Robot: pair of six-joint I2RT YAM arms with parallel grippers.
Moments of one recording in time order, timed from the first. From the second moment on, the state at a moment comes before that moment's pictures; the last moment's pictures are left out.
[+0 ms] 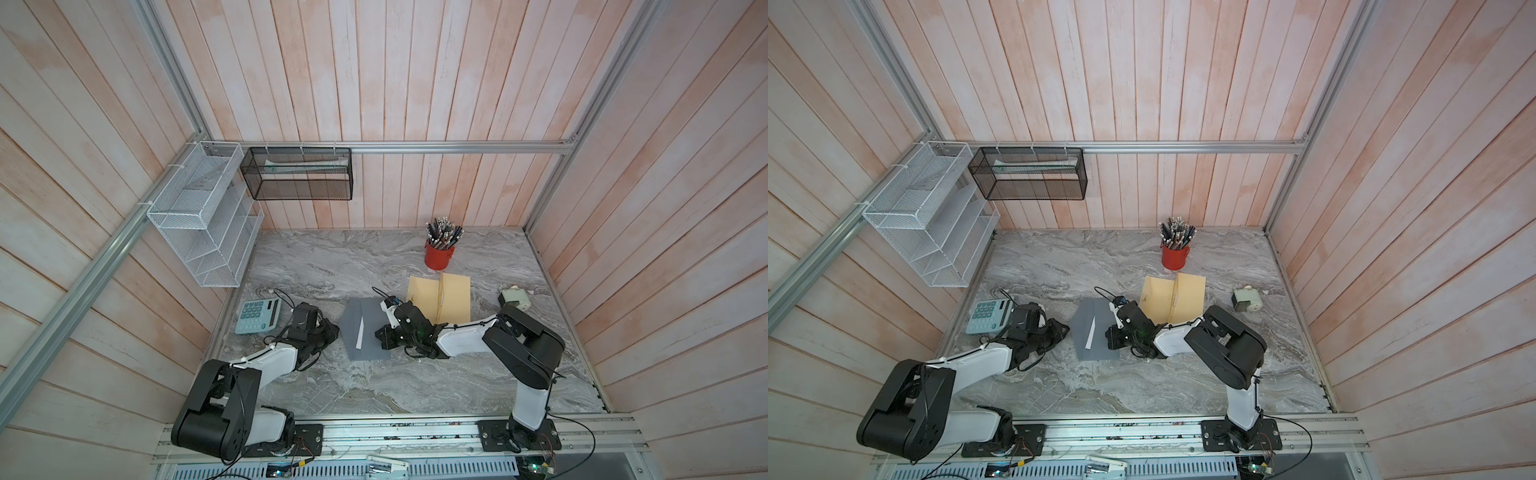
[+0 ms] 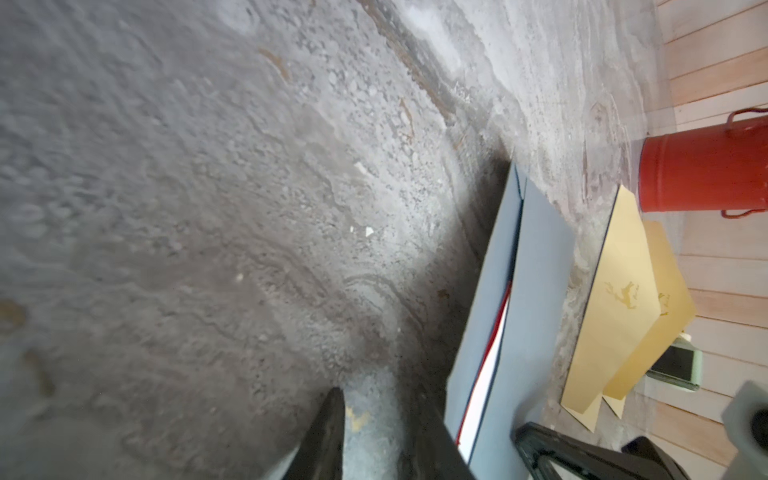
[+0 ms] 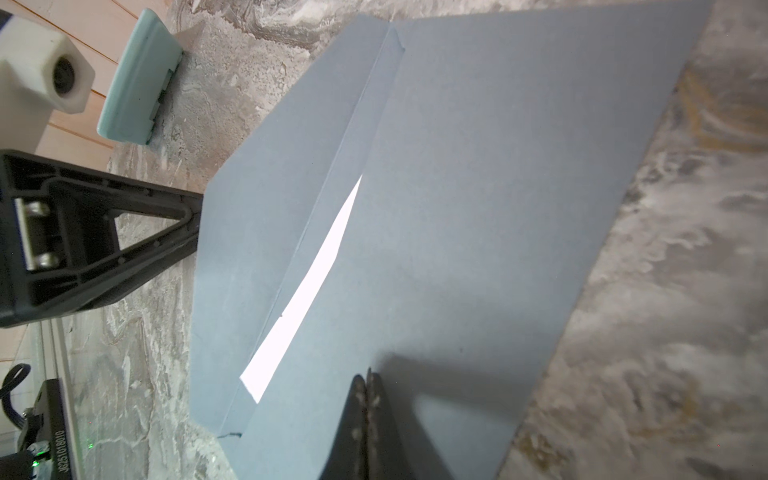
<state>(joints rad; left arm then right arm) -0.24 1.36 0.42 0.09 0.24 -0.83 0.90 1.89 0.84 0.35 -0.19 0.61</state>
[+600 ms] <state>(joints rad) -0.50 1.39 0.45 0.09 0.25 -0.88 0.89 1.91 0.86 0.37 -0.21 0.63</state>
